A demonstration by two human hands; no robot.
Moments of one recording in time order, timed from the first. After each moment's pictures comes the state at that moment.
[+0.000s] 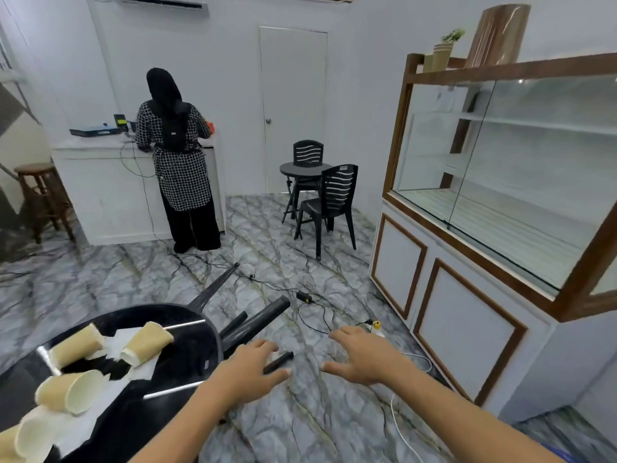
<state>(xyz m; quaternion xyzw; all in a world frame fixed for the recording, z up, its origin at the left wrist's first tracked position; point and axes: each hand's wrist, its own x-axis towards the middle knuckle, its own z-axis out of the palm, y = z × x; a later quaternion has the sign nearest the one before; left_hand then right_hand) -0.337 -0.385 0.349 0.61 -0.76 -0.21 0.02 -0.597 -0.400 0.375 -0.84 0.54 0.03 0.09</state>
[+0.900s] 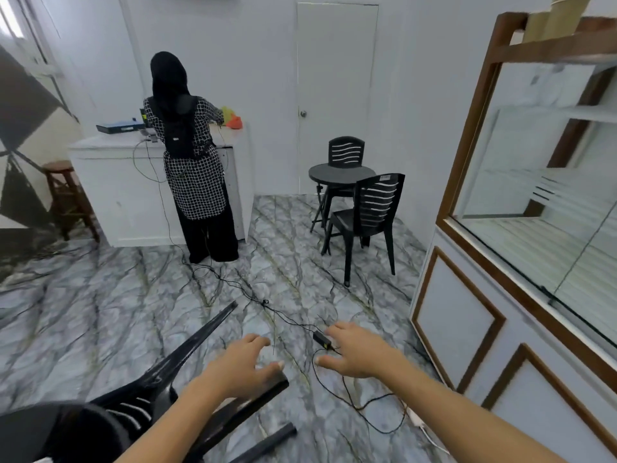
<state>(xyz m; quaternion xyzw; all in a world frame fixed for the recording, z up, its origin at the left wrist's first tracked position) -0.383 -0.815 0.353 0.68 -0.71 -0.20 0.02 -0.633 -0.885 0.358 -0.87 0.47 0.04 0.12</state>
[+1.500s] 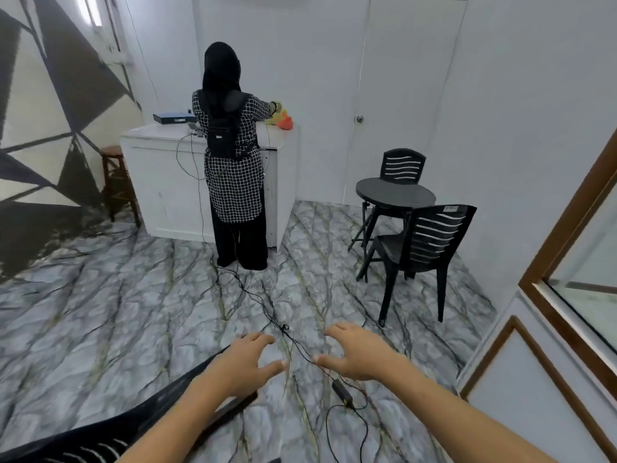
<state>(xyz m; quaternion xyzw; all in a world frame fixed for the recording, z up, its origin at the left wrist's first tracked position) -0.319 -1.055 0.341 0.74 -0.63 -0.21 0.07 -0.550 -1.166 0.362 -0.91 0.38 0.05 0.12</state>
